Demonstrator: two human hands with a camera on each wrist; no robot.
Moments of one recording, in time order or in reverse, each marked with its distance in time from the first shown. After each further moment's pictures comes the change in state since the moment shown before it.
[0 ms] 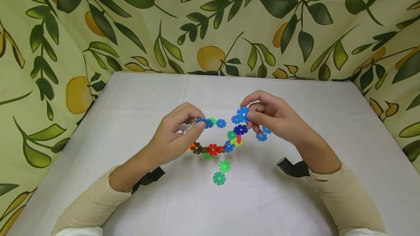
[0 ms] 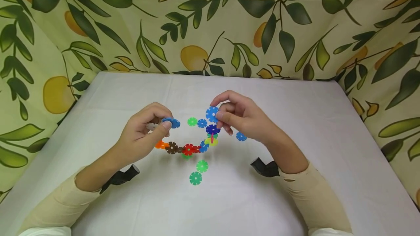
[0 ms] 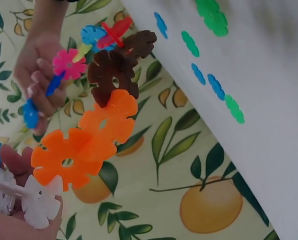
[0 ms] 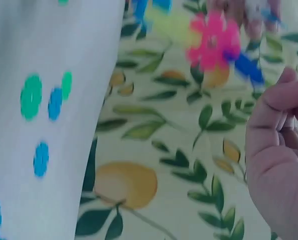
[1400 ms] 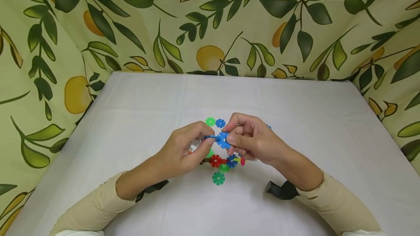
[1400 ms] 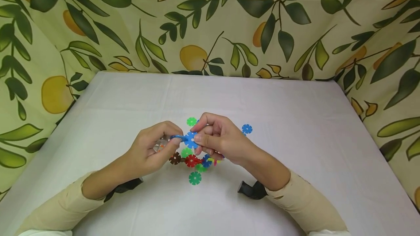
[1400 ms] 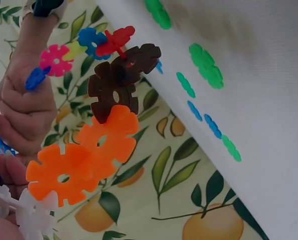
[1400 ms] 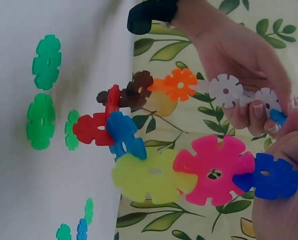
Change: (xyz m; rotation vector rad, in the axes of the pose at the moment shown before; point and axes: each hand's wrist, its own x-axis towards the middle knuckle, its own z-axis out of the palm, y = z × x) left_hand -0.010 0.002 0.023 0.049 -0.101 0.188; right_hand 0.000 -0.002 0.061 0.453 -0.027 0.168
